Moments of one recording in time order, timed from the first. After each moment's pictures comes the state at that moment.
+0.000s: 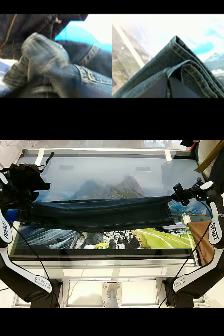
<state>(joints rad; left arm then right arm) 0.38 -1.87 1.85 1.67 -1.24 -1.63 -0.35 -1.82 1.58 -1.02 0.98 1.77</state>
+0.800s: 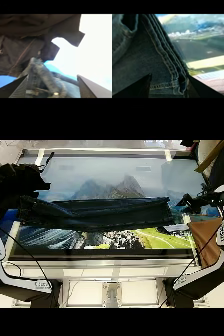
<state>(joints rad) 0.32 -1.58 1.89 1.62 -1.14 -1.72 -0.51 -1.81 1.58 -1.06 1.35 1.45</state>
